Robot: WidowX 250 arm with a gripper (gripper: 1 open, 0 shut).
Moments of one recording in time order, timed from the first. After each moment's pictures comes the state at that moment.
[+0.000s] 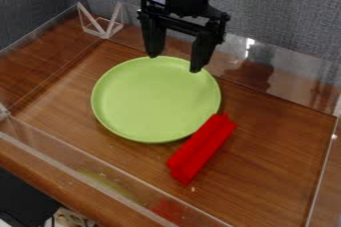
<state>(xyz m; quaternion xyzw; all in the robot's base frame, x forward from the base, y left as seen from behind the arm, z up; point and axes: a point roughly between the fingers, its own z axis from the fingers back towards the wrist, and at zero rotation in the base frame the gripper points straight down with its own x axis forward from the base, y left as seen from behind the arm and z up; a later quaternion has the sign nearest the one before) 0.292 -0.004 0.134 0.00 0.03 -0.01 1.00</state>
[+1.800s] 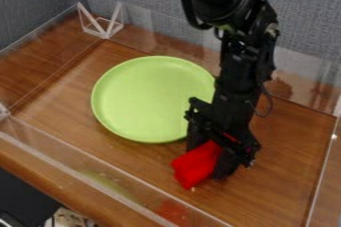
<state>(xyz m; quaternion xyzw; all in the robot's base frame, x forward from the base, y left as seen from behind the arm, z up) 0.258 -0.069 0.025 0.00 0.11 -0.19 0.98</state>
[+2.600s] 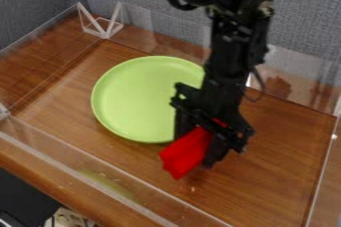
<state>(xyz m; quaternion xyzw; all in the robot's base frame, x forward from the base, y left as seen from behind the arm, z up) 0.251 -0.050 0.050 0.03 0.09 -0.12 0.99</state>
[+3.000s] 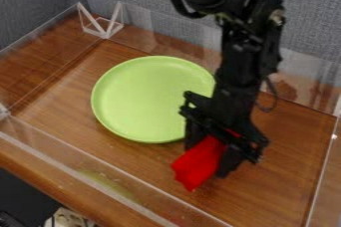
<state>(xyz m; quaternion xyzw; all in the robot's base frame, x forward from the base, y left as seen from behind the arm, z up) 0.242 -0.082 0.055 0.02 0.07 -0.13 0.99</state>
